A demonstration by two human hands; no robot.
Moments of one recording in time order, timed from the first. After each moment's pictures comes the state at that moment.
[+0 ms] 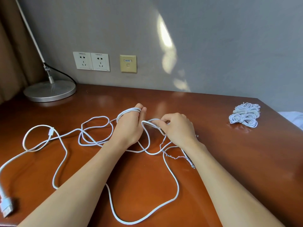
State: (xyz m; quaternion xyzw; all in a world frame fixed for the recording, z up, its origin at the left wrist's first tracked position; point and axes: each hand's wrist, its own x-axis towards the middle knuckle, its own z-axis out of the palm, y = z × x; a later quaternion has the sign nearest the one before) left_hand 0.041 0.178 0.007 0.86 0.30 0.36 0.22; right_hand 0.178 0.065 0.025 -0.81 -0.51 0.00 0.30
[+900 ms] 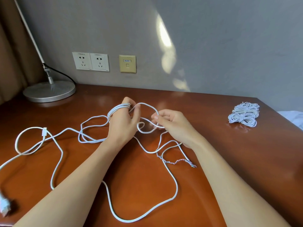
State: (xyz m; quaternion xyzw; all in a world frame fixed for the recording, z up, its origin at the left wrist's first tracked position) left_hand 0.035 0.181 0.010 0.79 0.31 0.47 0.24; right_hand 0.181 0.058 0.034 -0.68 -0.51 0.25 0.46
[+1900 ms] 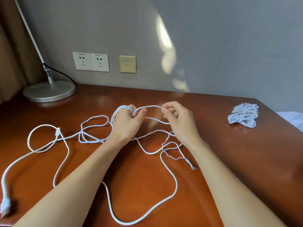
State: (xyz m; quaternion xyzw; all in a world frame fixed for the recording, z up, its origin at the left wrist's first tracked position) left_hand 0.041 0.180 0.013 0.75 0.35 0.40 0.39; right_hand 0.194 0.064 0.020 -0.70 -0.50 0.00 0.51
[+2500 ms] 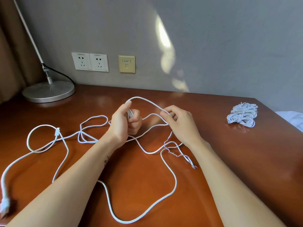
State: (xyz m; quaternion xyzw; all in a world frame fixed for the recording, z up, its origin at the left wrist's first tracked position) left_hand 0.035 0.183 0.018 0.59 0.17 0.31 0.73; right_hand 0.207 0.062 0.014 -0.73 -0.53 -0.01 0.43
